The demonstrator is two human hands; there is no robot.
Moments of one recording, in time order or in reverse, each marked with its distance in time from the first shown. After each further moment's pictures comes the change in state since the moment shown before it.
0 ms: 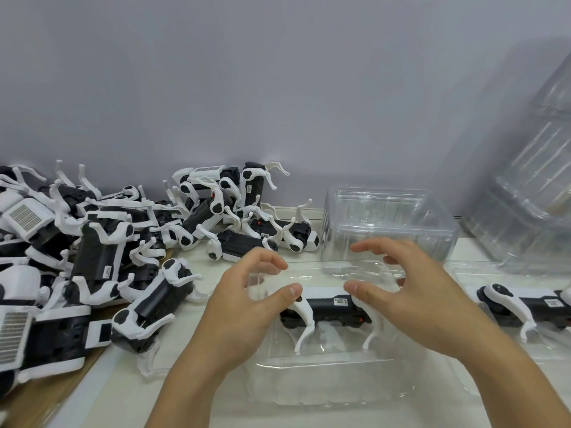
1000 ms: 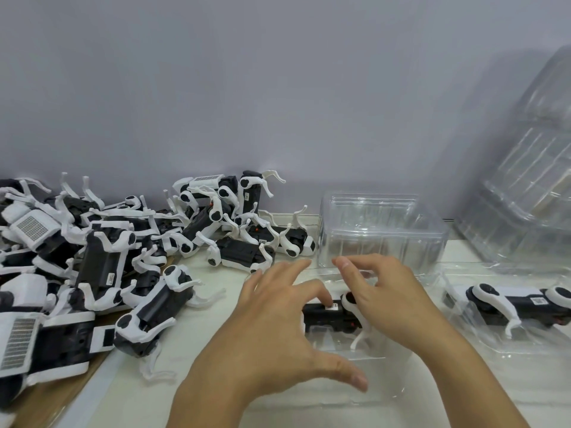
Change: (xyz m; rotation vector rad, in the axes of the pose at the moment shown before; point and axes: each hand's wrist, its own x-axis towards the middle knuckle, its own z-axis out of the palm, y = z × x) left_hand -0.019 0.036 0.017 0.645 -0.354 0.202; right_hand 0.014 0.005 0.024 0.068 0.094 -0.033
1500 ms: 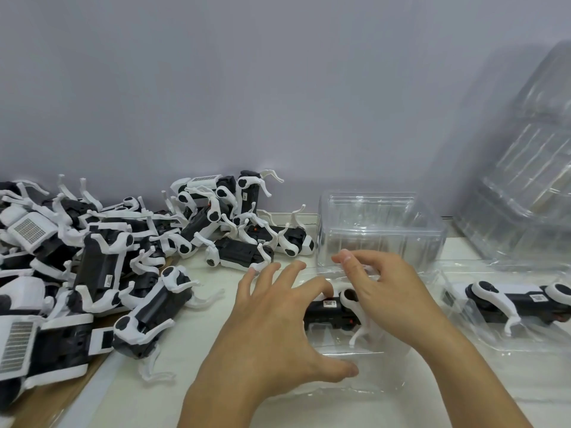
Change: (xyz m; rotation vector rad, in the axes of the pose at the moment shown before) left_hand 0.004 -0.001 0.010 0.235 0.057 -0.001; right_hand 0.002 0.003 0.000 0.103 0.031 0.015
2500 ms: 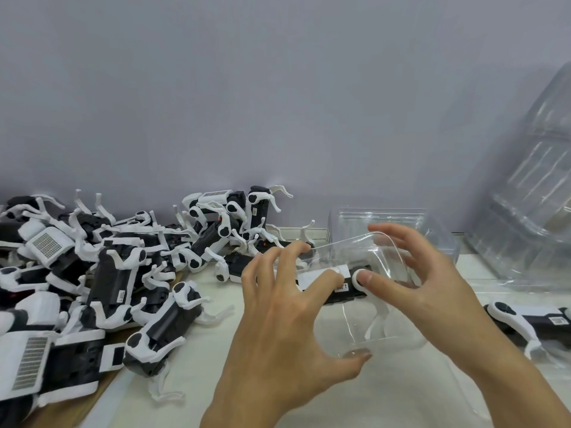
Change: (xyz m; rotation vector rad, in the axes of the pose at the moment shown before) left_hand 0.005 0.002 0.001 0.045 0.461 0.130; right_hand -0.013 -0.025 -0.029 0.257 0.060 -0.072
